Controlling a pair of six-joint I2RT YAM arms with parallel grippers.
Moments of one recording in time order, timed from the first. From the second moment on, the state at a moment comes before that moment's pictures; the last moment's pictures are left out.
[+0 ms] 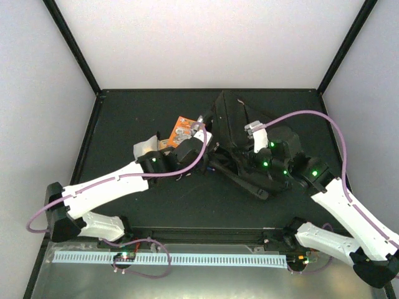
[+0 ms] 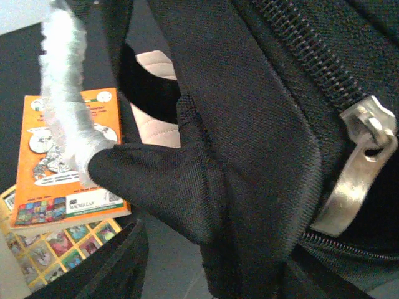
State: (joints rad) left arm -1.04 1.31 1.19 -0.62 -0.40 -0.40; right arm 0.71 0.93 1.10 -0.71 -0.14 0.29
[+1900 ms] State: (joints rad) left arm -0.80 1.26 1.30 -0.49 0.10 -0.27; right arm 0.71 0.82 1.09 -0.70 -0.07 0.21
